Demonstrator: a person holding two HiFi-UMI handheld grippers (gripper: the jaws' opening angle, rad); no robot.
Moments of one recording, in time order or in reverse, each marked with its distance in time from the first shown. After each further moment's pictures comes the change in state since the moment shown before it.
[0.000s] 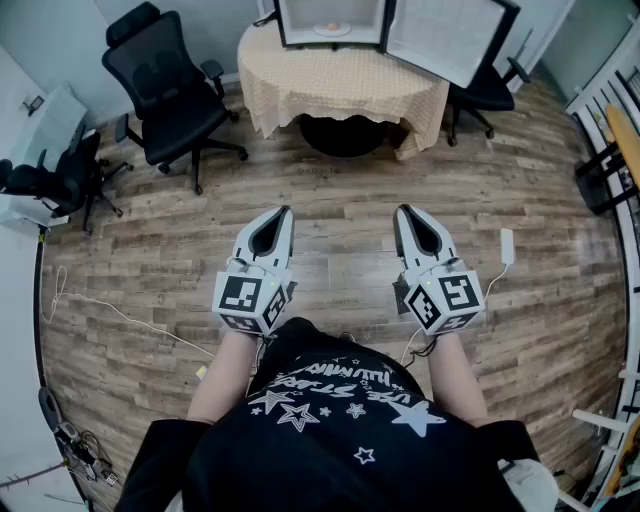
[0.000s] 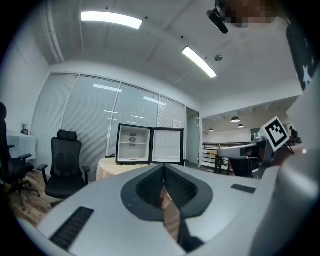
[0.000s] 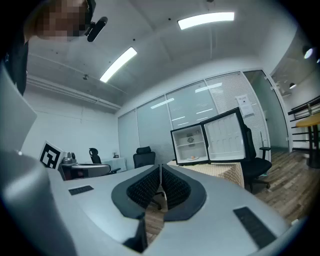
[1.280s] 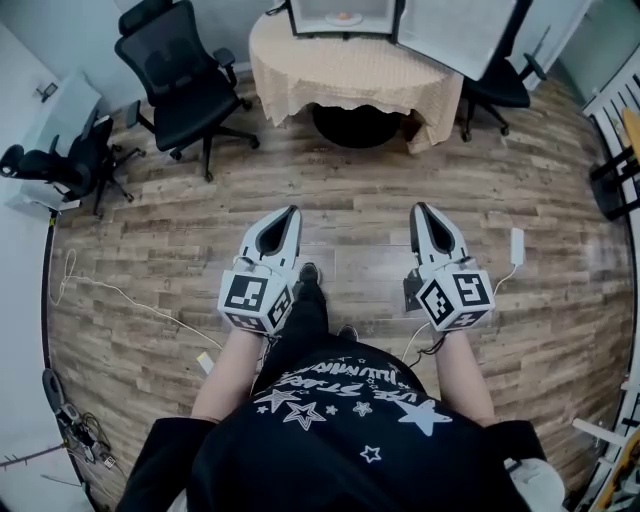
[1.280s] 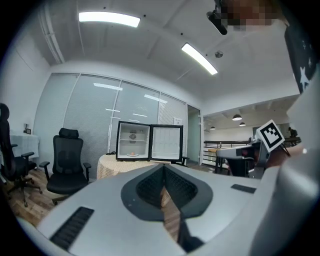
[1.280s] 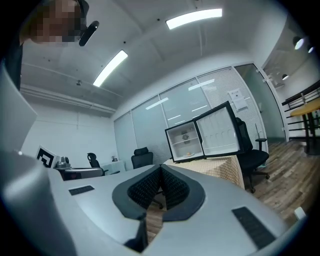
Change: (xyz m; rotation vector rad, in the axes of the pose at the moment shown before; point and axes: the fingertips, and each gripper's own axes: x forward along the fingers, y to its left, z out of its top) left arm 0.002 -0.024 -0.015 0.000 0.016 0.022; right arm -0.015 -0.040 -0.014 0.076 -0.011 -0.018
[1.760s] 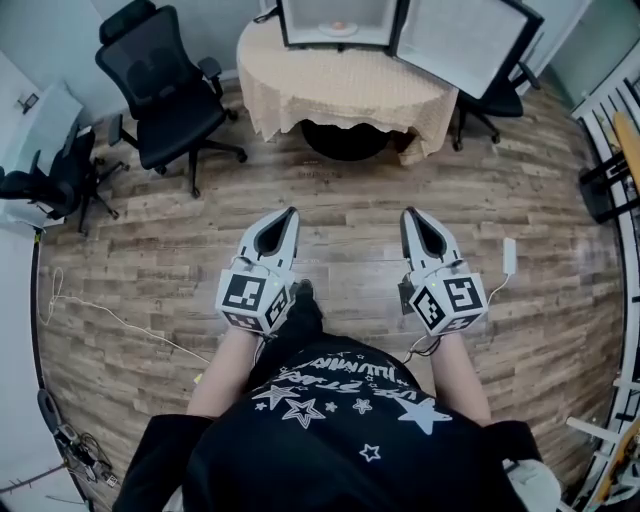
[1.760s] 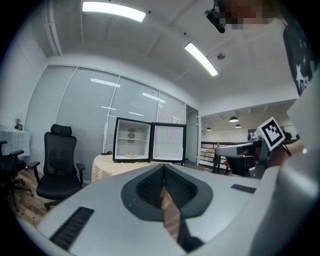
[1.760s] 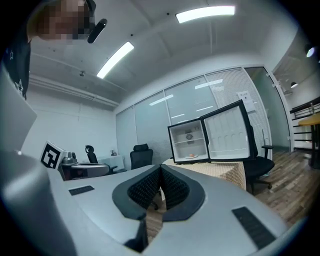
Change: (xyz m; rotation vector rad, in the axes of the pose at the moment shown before) left arm 0.072 0.069 0.001 -0.018 0.000 -0.061; right arm 0.092 0.002 0.005 -0.080 0.033 0.014
